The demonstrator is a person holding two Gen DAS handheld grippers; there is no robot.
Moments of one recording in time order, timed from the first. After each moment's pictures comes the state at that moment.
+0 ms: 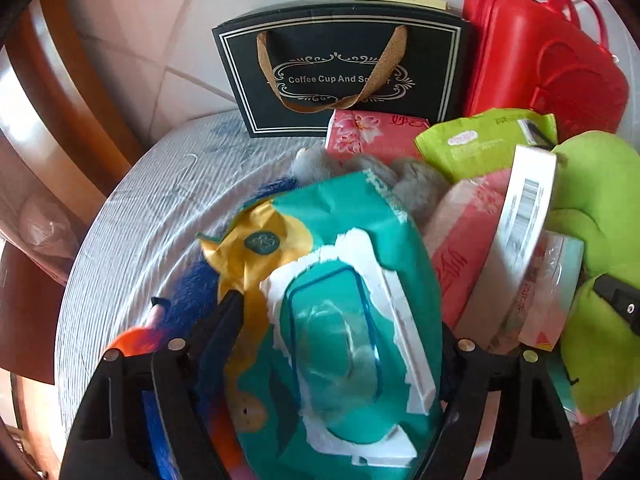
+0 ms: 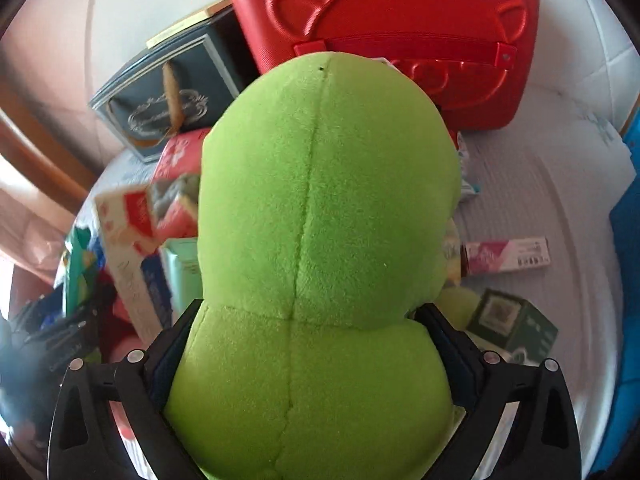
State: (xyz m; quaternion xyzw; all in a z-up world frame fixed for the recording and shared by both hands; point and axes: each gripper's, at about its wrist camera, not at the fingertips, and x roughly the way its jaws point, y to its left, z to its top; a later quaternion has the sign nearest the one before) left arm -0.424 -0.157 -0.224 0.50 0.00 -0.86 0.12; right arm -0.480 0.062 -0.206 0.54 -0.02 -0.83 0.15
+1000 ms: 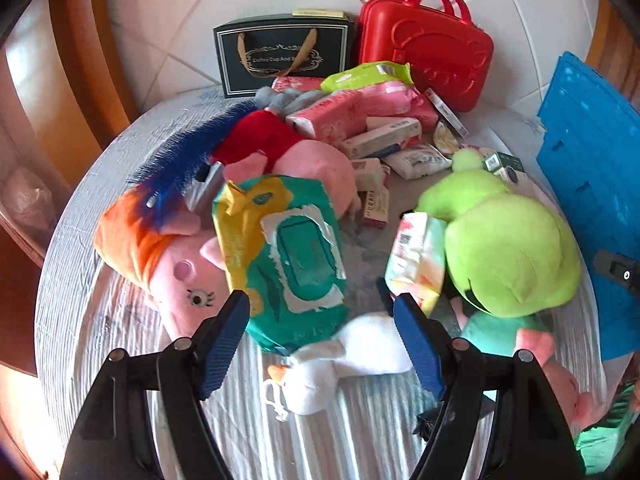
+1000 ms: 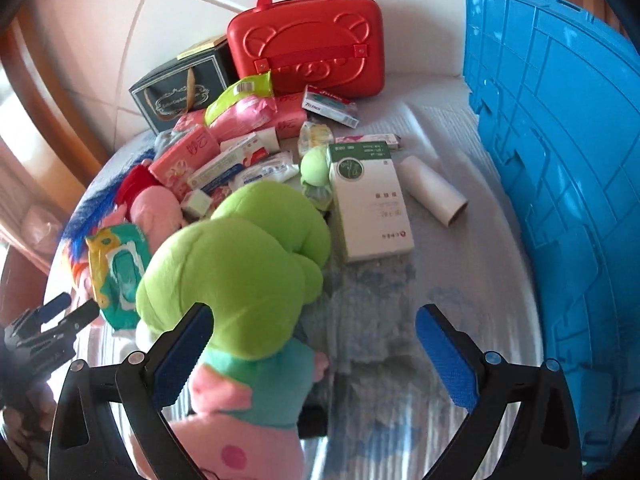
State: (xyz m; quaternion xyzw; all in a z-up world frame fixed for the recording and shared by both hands) left arm -0.209 -0.087 -0.184 0.48 0.04 -0.88 0.03; right arm -0.254 0.183 -0.155 0.50 -0.02 -0.86 0.10
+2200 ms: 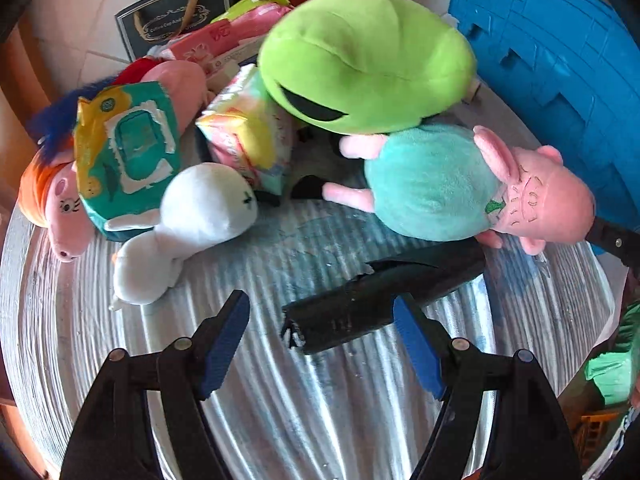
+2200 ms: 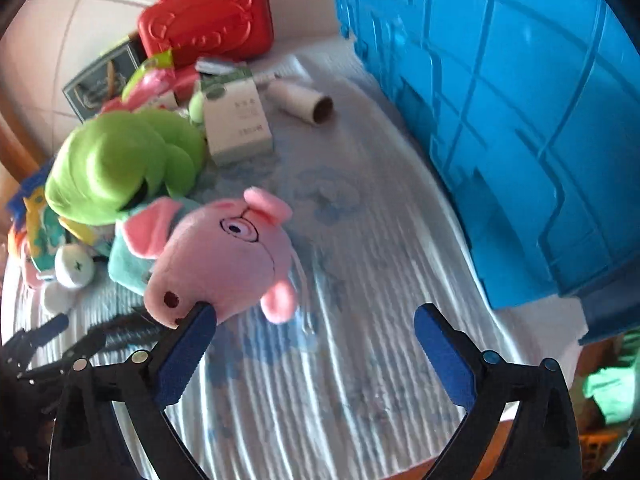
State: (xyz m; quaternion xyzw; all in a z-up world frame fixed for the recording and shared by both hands) left arm -0.144 0.036 -0.261 0.53 -0.04 -0.85 -0.07; right arm -0.158 0.277 -0.223 0.53 -0.04 -0.85 -0.02
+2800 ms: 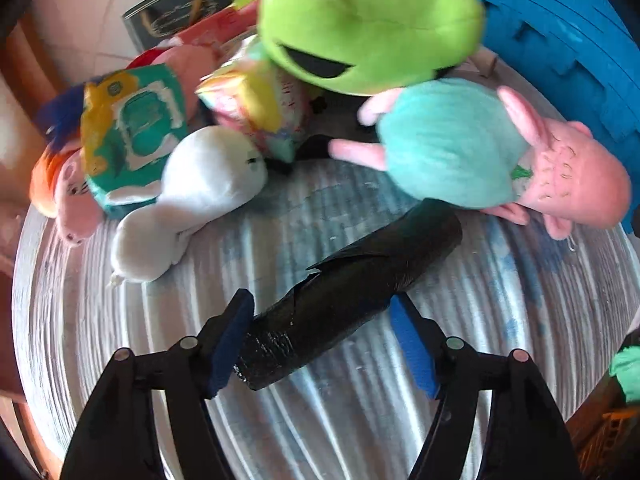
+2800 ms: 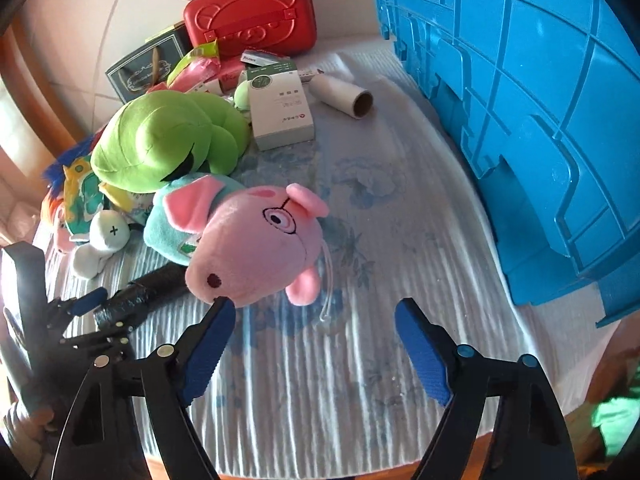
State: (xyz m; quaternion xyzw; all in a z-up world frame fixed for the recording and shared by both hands) left arm -0.125 0.009 -0.275 0.54 -0.04 -0.84 0.02; right arm -0.139 0.272 -0.213 0.51 -0.04 -0.86 0.06
